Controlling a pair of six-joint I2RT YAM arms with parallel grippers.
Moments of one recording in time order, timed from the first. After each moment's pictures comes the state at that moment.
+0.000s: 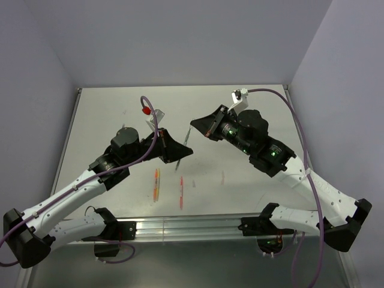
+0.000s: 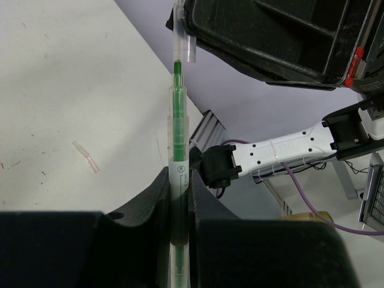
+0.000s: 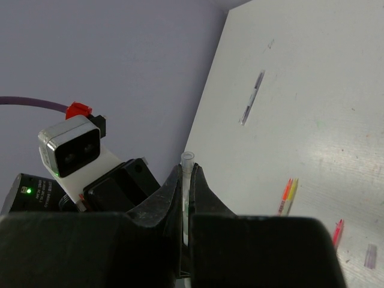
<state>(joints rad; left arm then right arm) -0.78 0.99 0.86 0.04 0.40 -0.77 0.79 1.05 1.15 -0.26 0.07 0.92</state>
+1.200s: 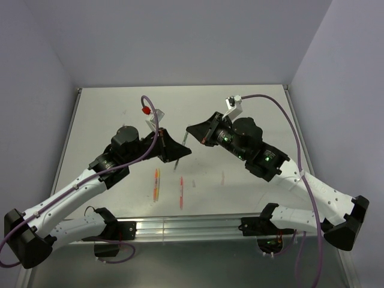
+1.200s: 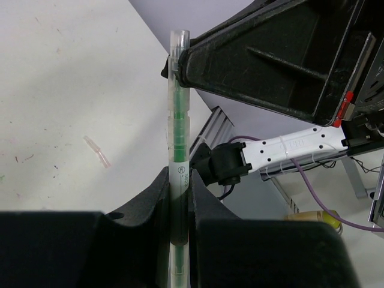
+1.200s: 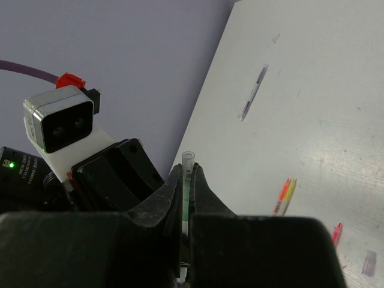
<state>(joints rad) -0.75 1.00 0.86 0.02 0.41 -0.74 0.85 1.04 1.06 -0.16 0.08 0.89</state>
